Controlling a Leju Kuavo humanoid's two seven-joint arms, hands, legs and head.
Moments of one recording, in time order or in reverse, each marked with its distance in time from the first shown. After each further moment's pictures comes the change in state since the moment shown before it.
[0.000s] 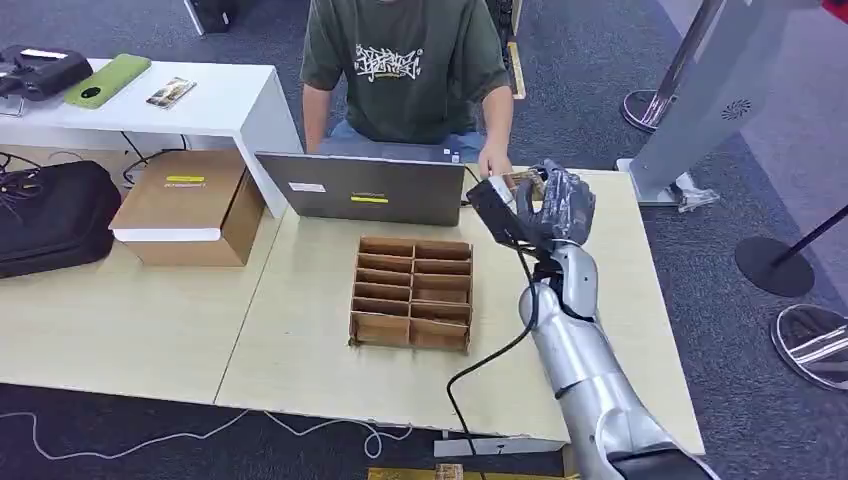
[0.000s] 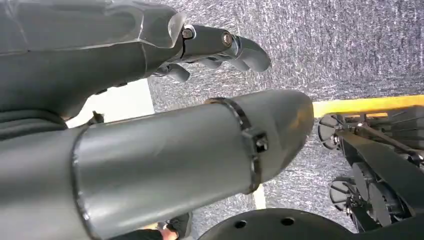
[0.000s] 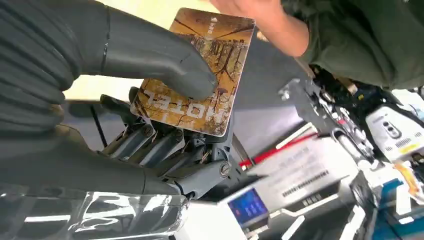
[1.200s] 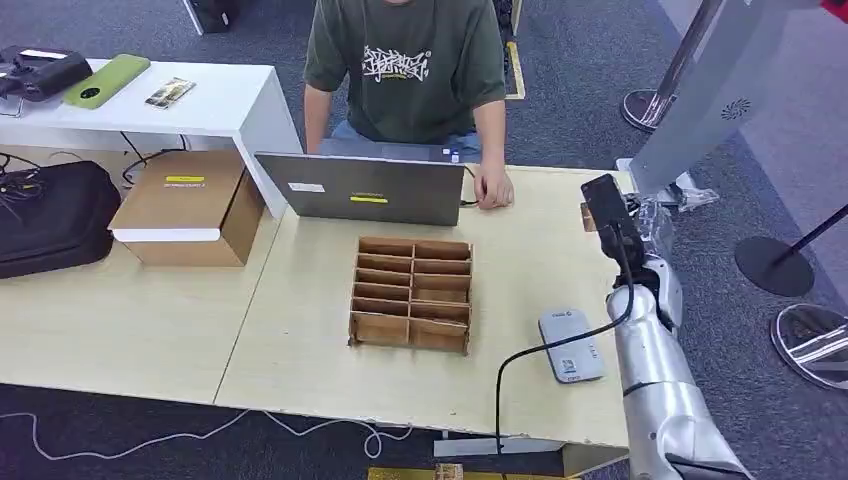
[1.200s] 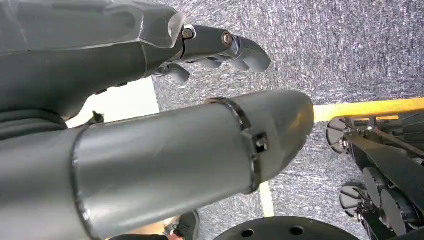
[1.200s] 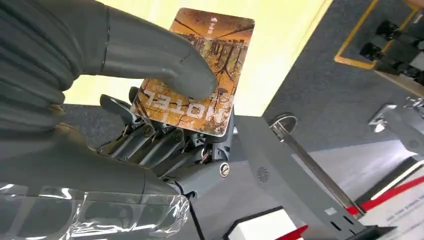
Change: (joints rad) left arm -0.006 0.006 0.000 0.000 -0.028 0.008 0.024; right arm 0.026 -0.175 -0.252 0.001 -0.233 0.235 0.031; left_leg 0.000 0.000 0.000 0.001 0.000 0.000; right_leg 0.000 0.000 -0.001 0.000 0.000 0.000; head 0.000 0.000
